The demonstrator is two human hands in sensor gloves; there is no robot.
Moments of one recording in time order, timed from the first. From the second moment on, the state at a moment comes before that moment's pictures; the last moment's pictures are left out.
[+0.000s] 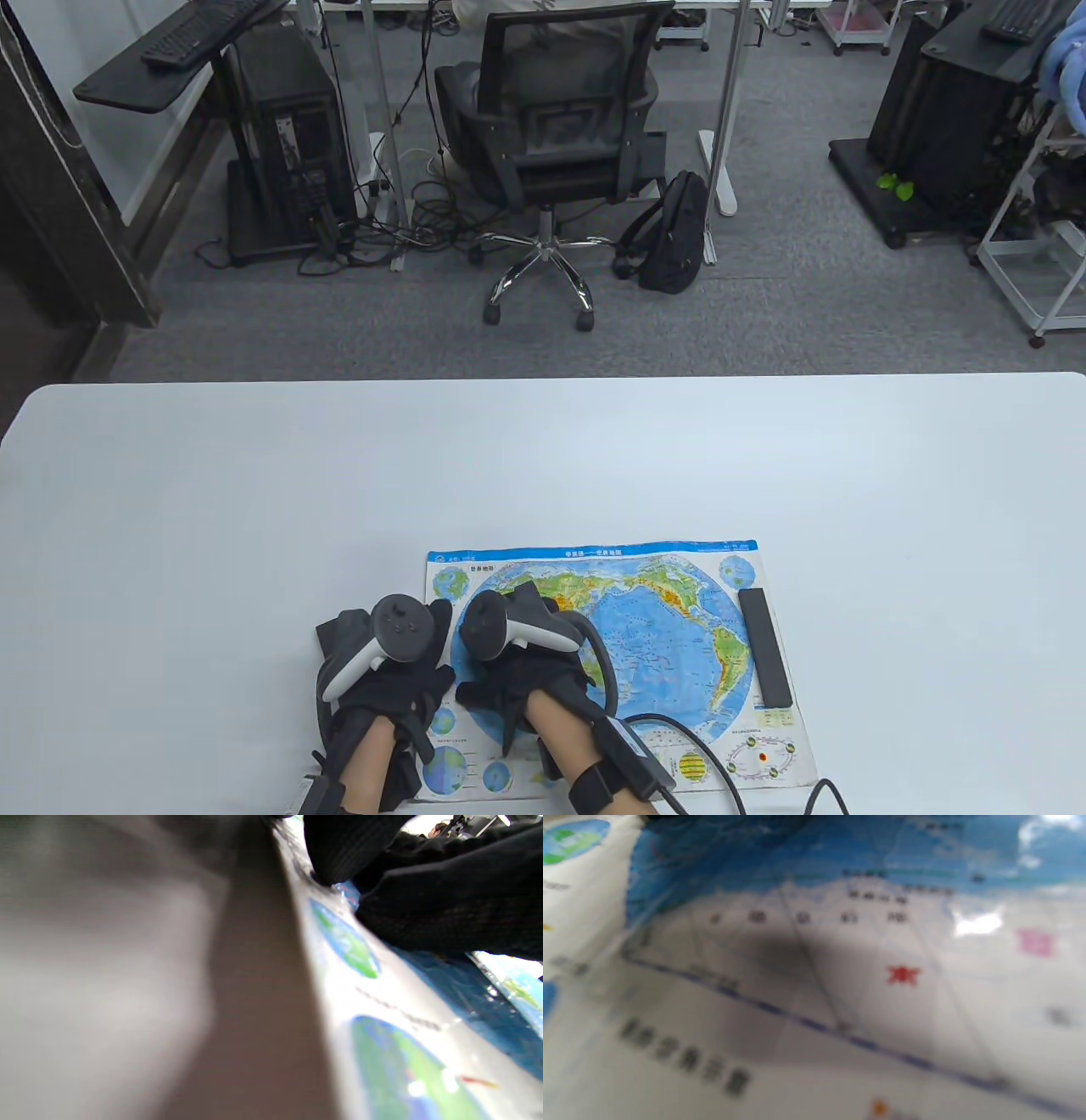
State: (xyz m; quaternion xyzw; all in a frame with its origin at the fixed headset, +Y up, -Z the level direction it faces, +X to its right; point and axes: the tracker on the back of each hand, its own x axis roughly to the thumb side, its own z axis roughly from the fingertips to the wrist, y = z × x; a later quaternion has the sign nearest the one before) left_hand -0.186 -0.788 -0.341 -0.25 -0.05 0.23 0.94; right_hand -0.028 -0.785 -0.361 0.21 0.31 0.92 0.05
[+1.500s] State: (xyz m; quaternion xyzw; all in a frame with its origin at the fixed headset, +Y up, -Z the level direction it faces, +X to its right) left_hand -0.257 -0.772 -0.322 -0.24 0.18 0.12 0.95; right_hand -0.028 -0.784 -0.362 0.21 0.32 0.92 0.05
